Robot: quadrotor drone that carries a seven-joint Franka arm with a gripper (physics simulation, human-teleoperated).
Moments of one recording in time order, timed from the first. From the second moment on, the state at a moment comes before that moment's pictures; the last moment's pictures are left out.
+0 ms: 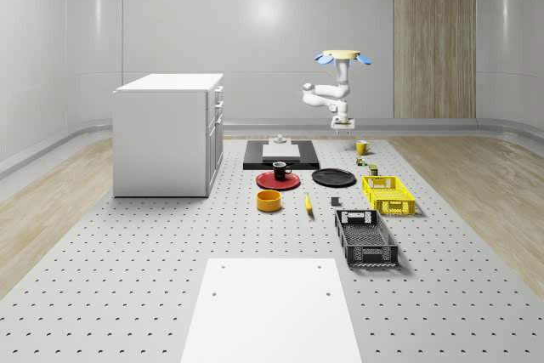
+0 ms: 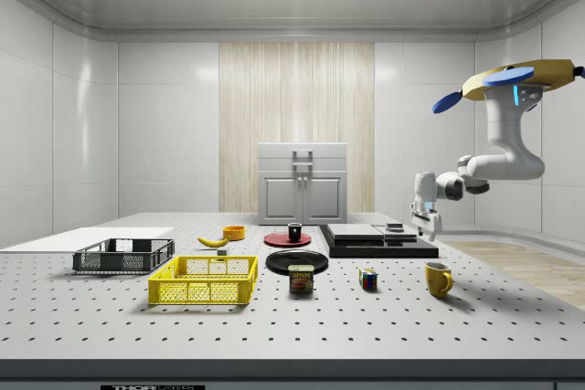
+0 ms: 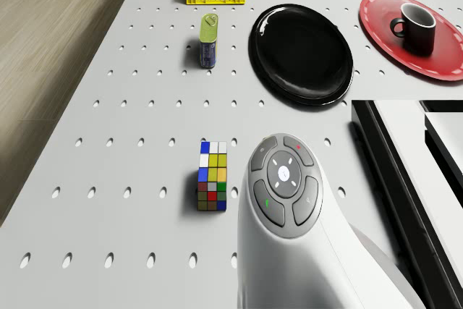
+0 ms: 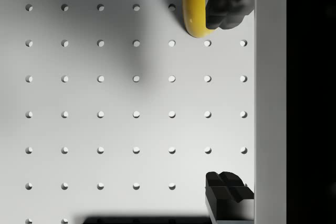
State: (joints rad) arm -1.05 -1.54 1.22 -2.82 -1.91 1.65 1.53
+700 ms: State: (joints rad) arm -1.05 -1.54 1.22 -2.82 -1.91 1.65 1.53
